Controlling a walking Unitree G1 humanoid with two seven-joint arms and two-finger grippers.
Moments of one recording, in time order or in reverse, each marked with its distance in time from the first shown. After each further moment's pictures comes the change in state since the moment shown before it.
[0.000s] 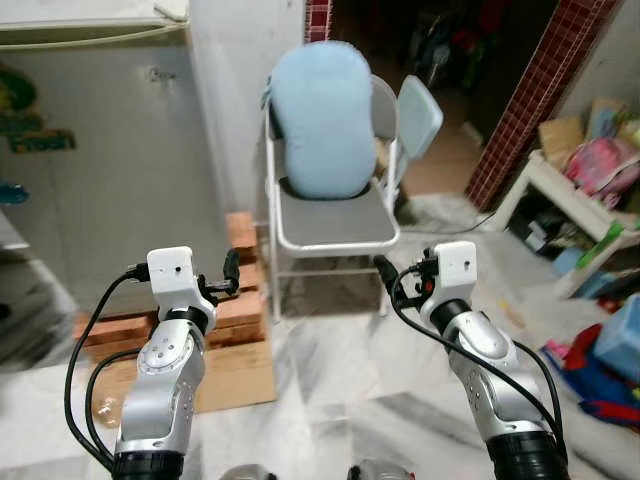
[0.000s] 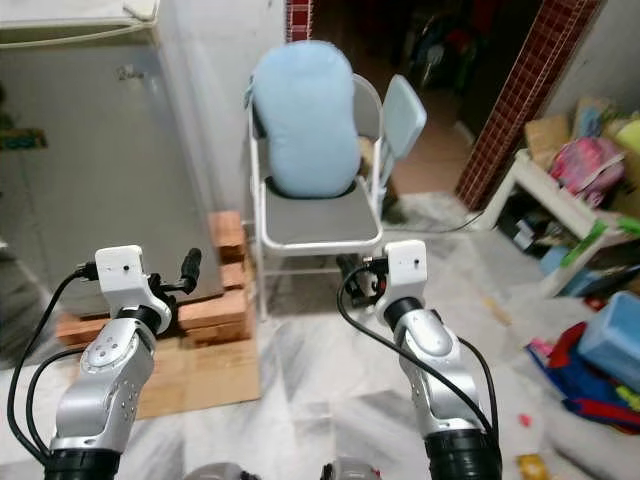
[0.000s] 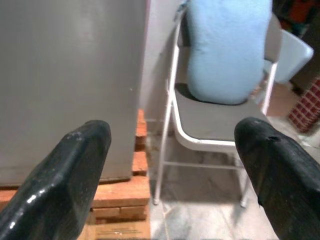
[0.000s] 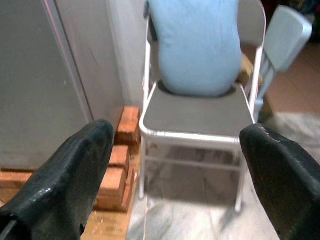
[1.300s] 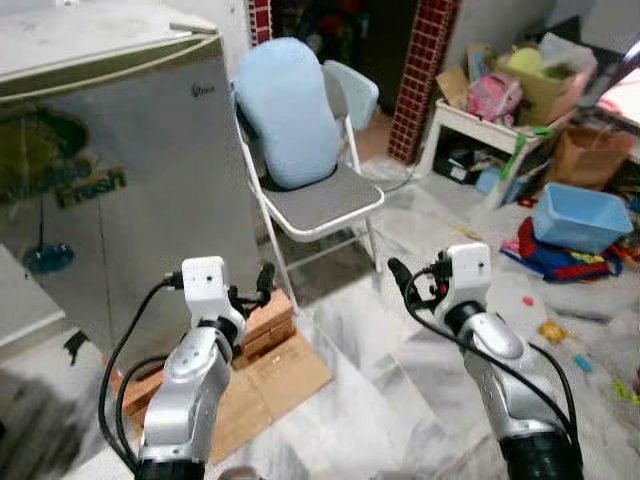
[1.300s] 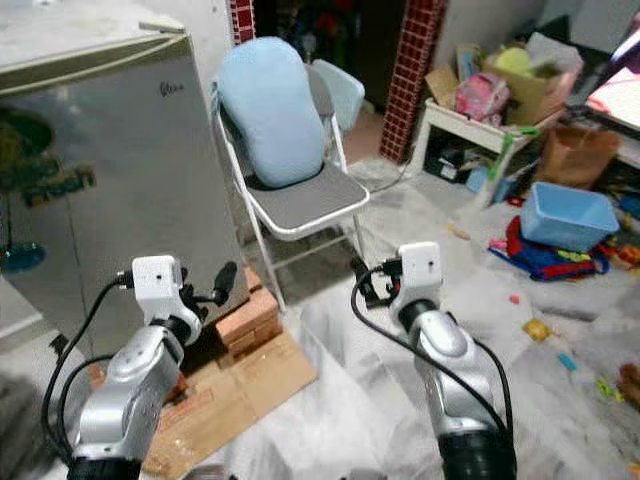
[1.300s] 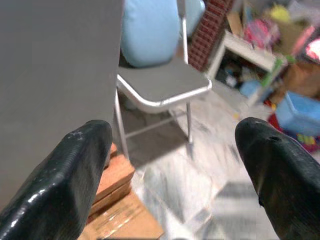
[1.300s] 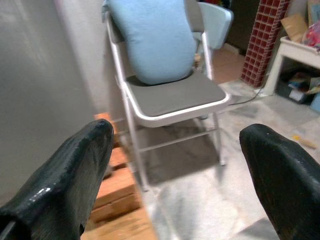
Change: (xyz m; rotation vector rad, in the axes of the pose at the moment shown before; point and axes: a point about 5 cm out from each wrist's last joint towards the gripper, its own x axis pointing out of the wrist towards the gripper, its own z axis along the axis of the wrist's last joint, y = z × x) left arm -0.005 -0.003 -0.011 -0.041 0.085 -0.097; right arm 0.008 0.013 0.001 0.014 -0.004 0.049
